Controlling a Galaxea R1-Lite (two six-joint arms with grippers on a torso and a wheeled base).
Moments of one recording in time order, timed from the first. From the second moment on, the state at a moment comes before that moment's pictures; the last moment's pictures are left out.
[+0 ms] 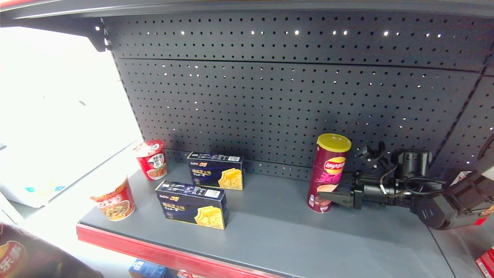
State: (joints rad) left arm -0.25 0.60 -0.40 0.08 0.04 -0.02; right arm 0.12 2.06 -0.81 -0.91 0.94 -0.20
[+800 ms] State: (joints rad) left arm -0.25 0.59 -0.37 0.08 0.04 -0.02; right arm 0.14 2.07 -0.81 -0.93 0.91 -0.20
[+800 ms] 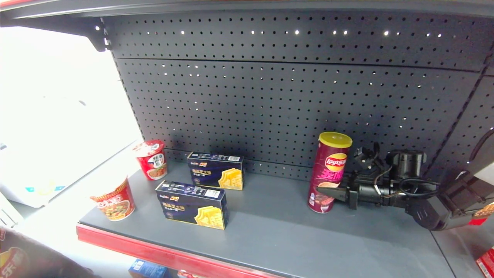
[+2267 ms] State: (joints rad) left arm -0.24 0.52 -0.35 0.08 0.04 -0.04; right arm 0.21 1.49 -0.25 -0.93 0.84 -0.21
